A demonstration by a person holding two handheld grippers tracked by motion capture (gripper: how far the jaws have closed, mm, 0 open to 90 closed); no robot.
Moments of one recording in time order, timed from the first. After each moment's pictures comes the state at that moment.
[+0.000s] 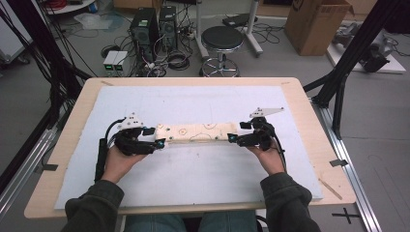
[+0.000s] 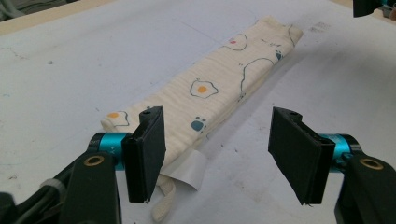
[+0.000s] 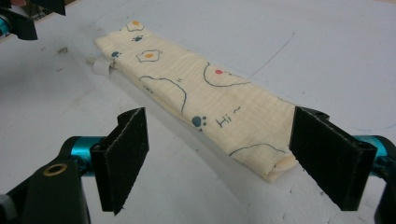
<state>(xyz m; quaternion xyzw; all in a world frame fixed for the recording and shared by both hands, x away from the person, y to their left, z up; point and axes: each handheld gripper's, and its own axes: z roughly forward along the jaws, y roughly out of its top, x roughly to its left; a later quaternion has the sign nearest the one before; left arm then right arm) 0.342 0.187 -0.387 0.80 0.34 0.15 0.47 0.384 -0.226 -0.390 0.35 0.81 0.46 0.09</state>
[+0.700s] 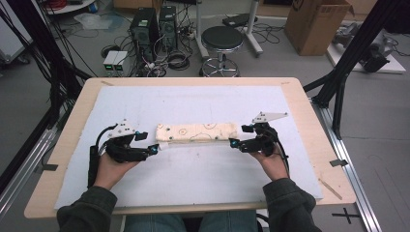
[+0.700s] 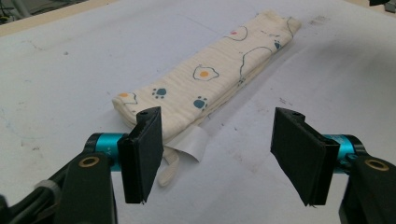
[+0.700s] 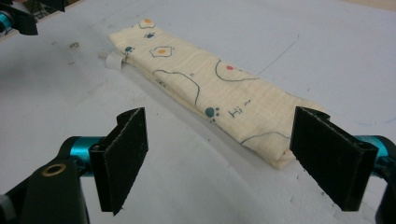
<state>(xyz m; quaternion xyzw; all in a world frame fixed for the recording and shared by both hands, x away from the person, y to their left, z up) 0.319 0.205 -0.388 0.79 0.35 0.16 0.47 0.364 -0.230 -0.386 0.34 0.81 0.47 0.10</state>
